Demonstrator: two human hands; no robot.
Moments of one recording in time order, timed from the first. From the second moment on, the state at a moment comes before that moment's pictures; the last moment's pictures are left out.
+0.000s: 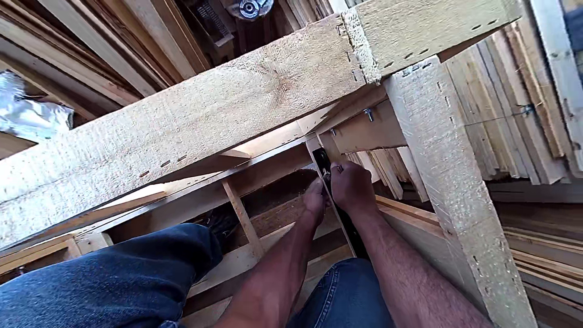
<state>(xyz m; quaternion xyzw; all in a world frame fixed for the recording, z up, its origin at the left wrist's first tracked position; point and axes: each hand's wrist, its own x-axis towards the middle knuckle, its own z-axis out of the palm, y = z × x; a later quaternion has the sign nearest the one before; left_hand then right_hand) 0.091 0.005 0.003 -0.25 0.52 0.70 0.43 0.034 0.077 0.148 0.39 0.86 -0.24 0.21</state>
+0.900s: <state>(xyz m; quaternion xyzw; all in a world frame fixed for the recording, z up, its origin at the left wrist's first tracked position) -0.033 -0.032 -0.007 0.06 0.56 0.47 0.69 0.038 0.078 0.145 0.37 0.88 -0.21 0.20</state>
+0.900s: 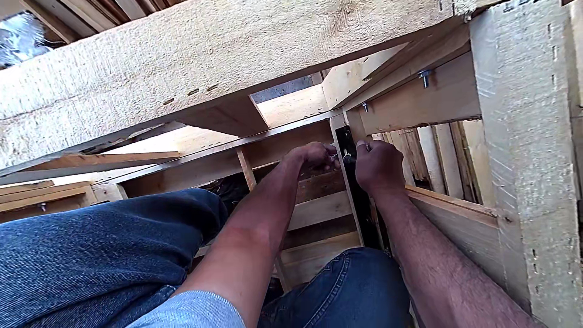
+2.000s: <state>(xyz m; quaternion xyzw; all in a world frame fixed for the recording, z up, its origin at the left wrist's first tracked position) -0.098 -0.002 0.008 0.23 0.55 0.25 0.76 0.035 0.078 0.140 0.37 0.89 -0.17 0.20</state>
